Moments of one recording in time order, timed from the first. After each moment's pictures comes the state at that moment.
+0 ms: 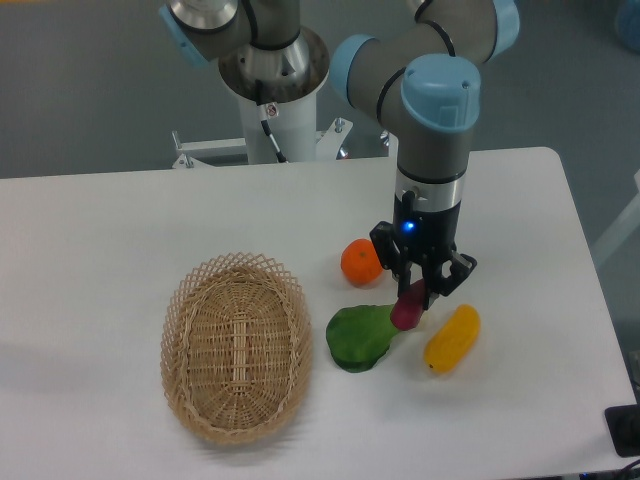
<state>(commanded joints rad) 2.56 -1.83 -1.63 -0.94 1.41 1.19</state>
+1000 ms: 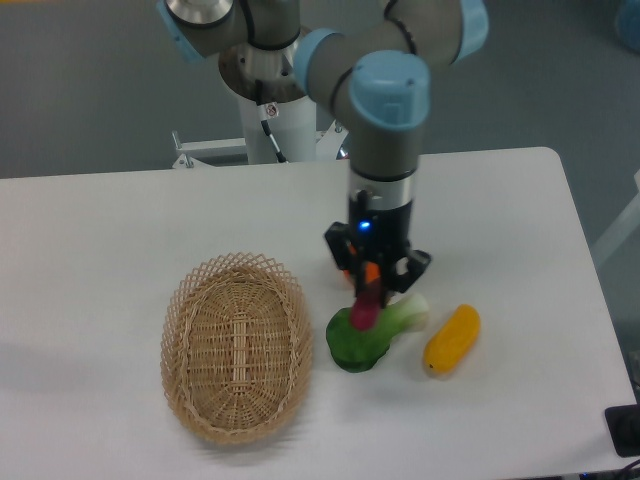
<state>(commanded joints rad) 2.36 -1.79 -1.71 -0.92 1.44 0.89</state>
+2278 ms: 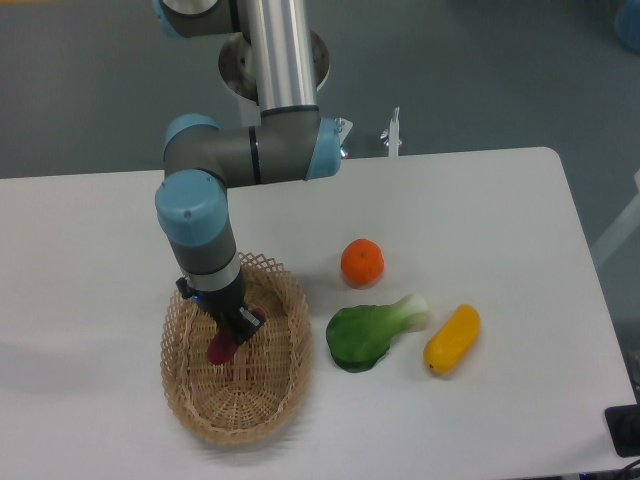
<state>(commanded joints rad) 2.10 -2.00 -1.79 -0.82 1.60 0.81</state>
